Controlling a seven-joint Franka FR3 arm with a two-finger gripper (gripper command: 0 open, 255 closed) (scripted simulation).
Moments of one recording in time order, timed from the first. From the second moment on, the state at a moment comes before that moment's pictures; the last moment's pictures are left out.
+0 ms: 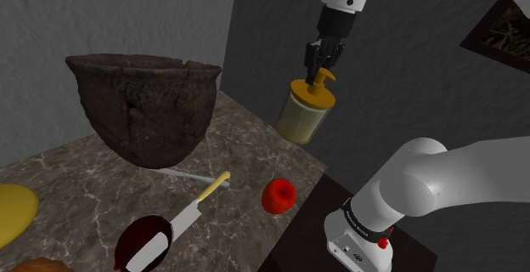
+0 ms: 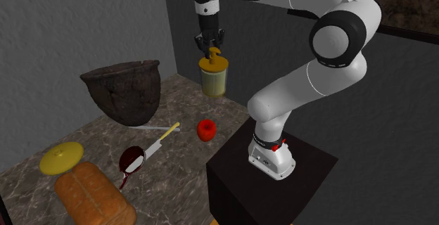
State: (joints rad) arm 0.06 -0.68 0.09 -2.33 0.07 1.54 0.09
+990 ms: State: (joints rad) arm 0.05 -0.62 0.08 -2.09 0.07 1.36 0.09
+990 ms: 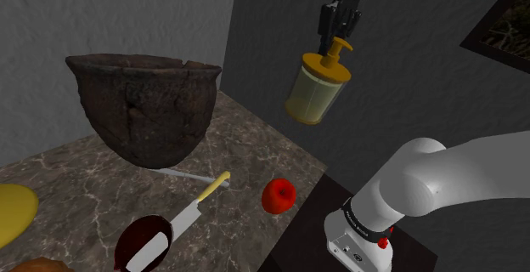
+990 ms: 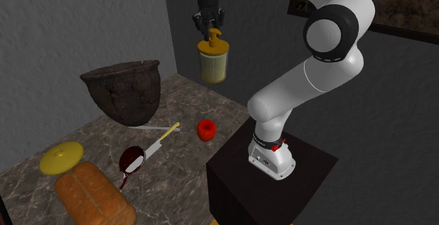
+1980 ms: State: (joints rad) arm 0.08 -0.53 0.20 -1.94 0.13 1.32 0.24
